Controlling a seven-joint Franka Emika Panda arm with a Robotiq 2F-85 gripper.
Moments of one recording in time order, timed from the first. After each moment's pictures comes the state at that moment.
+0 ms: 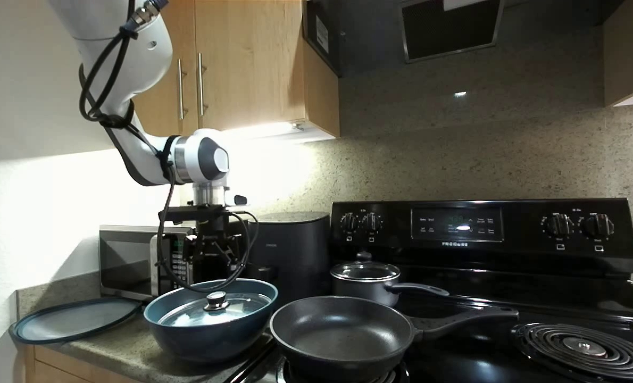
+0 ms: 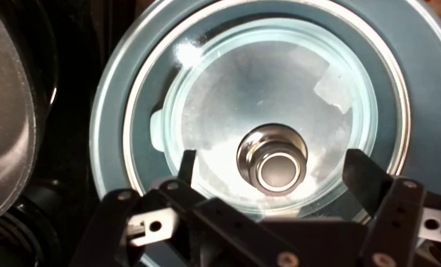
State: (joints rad) arm 0.19 0.08 0.17 -2.12 -0.05 2.17 0.26
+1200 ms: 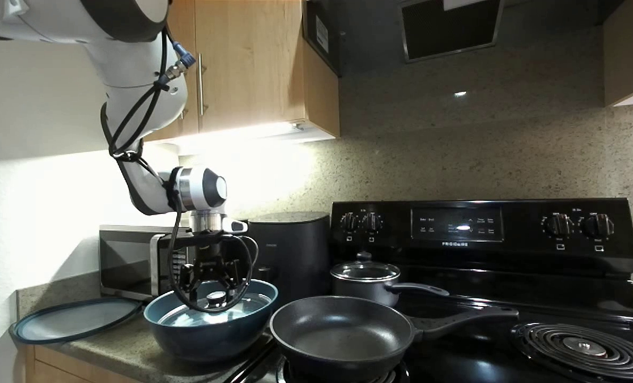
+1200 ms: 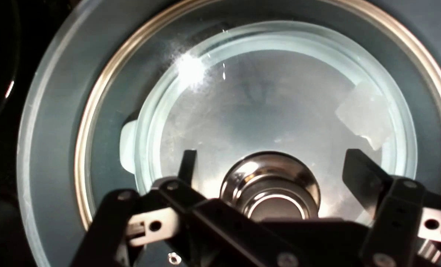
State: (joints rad) arm 0.24 0.27 0.16 -2.03 -0.14 2.14 0.26
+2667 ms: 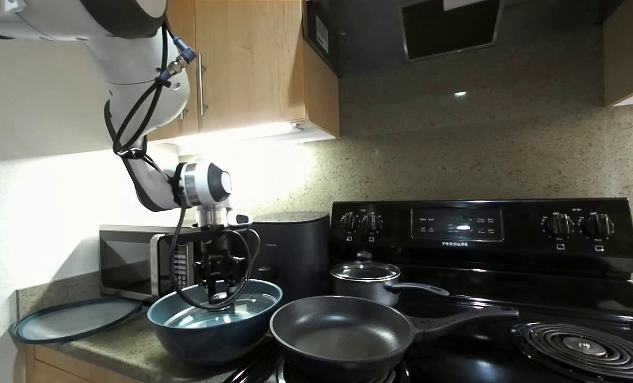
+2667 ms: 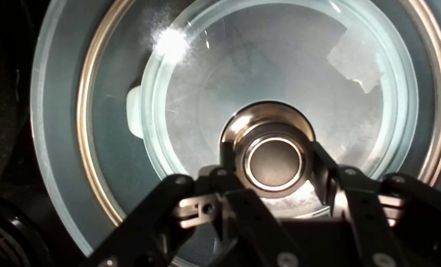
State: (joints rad) arm 0.25 0.26 0.13 -2.01 -0.16 2.17 0.40
